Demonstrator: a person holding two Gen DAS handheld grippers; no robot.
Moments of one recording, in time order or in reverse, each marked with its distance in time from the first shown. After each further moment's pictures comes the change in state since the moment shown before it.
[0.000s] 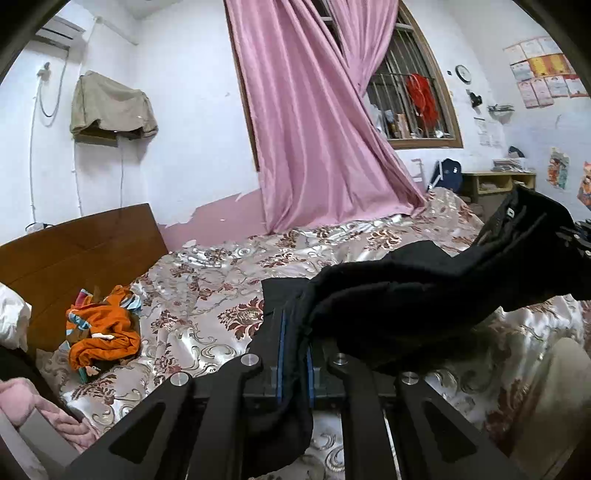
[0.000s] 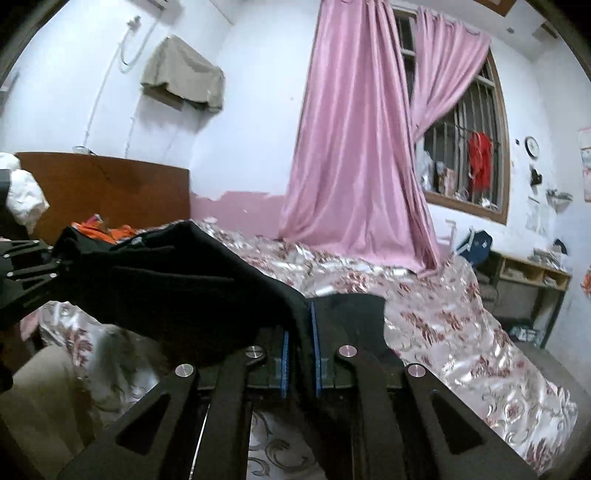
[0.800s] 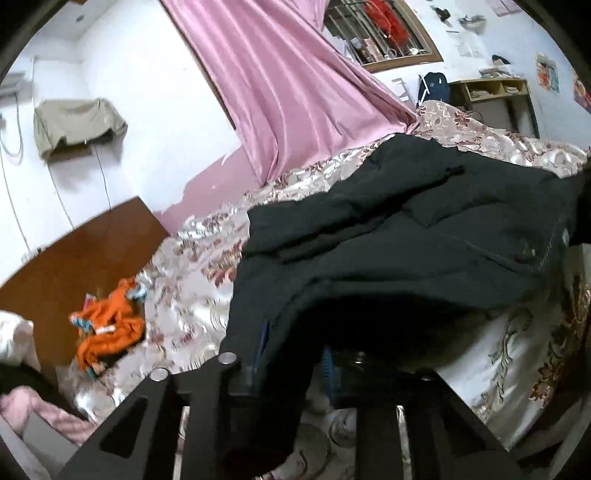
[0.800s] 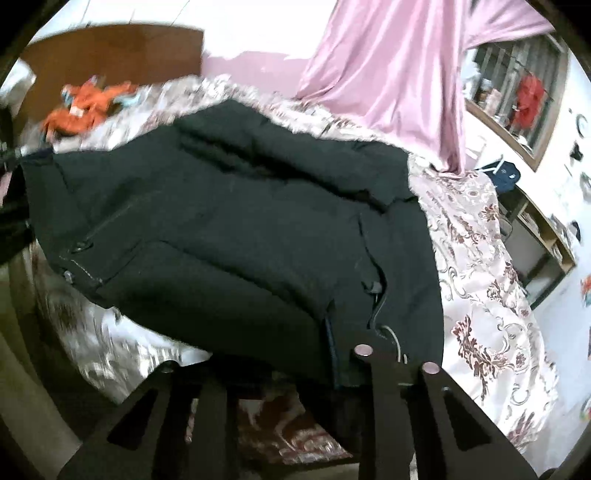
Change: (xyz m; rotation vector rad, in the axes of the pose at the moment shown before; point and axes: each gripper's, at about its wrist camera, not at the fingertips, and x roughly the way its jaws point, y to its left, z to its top) left arm 0.084 -0.073 -0.081 0.248 0.163 0.100; right arm 0.095 -0.001 -0.081 -0.106 0.512 -0.007
